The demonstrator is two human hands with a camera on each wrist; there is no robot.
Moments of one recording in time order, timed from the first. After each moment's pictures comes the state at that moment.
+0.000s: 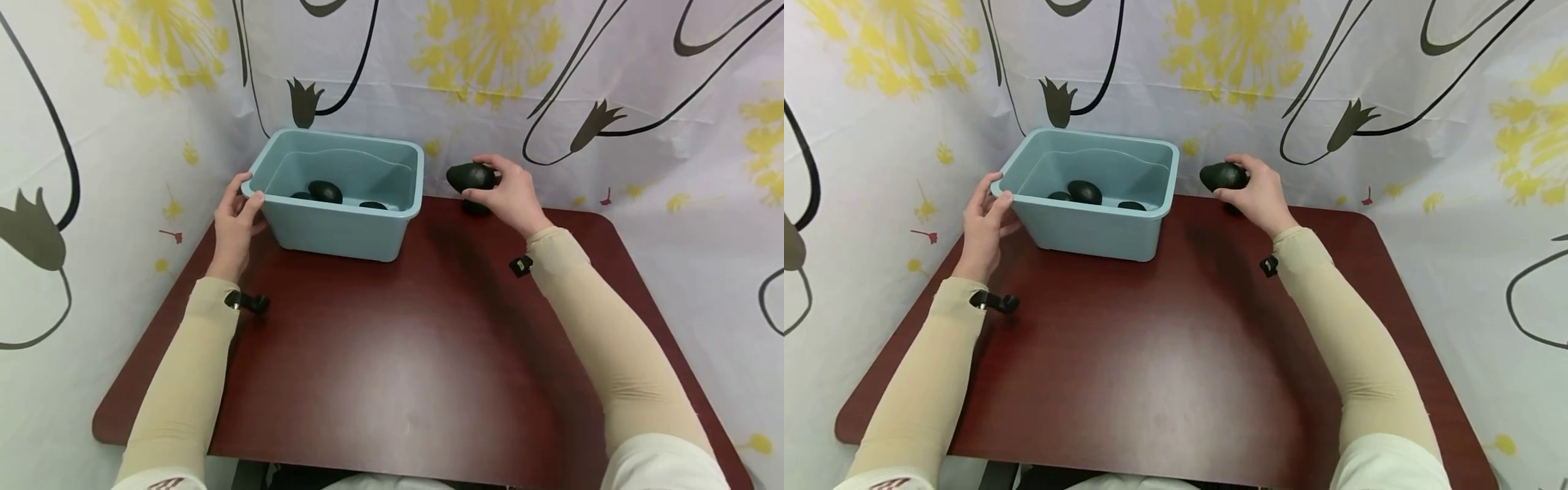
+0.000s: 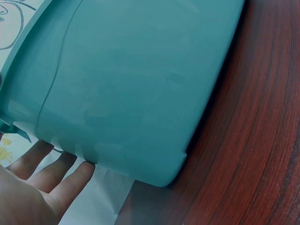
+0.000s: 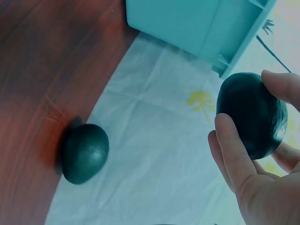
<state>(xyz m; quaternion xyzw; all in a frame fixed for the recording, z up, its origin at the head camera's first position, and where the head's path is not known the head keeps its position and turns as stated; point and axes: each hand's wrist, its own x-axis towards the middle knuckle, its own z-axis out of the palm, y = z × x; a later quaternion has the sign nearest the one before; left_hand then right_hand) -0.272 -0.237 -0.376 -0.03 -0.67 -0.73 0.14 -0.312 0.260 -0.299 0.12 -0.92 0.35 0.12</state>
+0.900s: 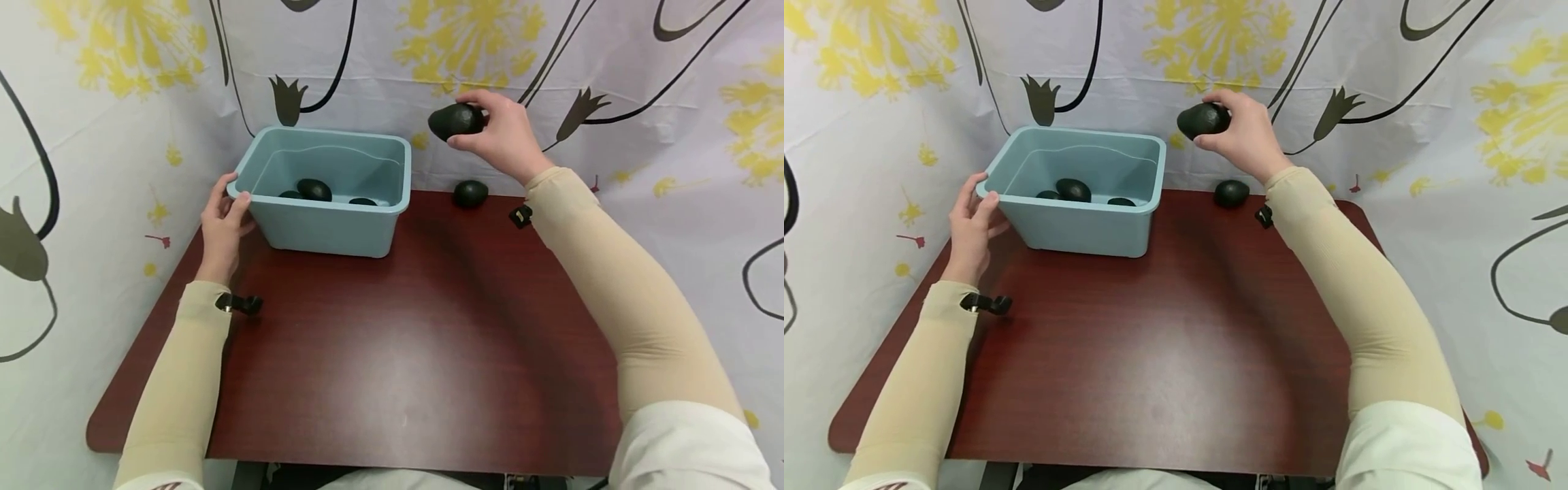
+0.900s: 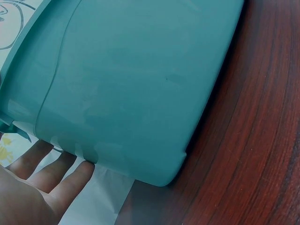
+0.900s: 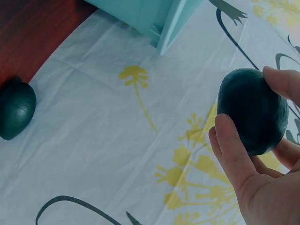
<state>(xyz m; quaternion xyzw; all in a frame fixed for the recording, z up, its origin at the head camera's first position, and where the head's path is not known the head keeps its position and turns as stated) -0.278 -0.246 -0.405 -0.02 -0.66 -0.74 0.13 -0.297 0.228 -0.219 0.14 -0.94 0.29 0.12</state>
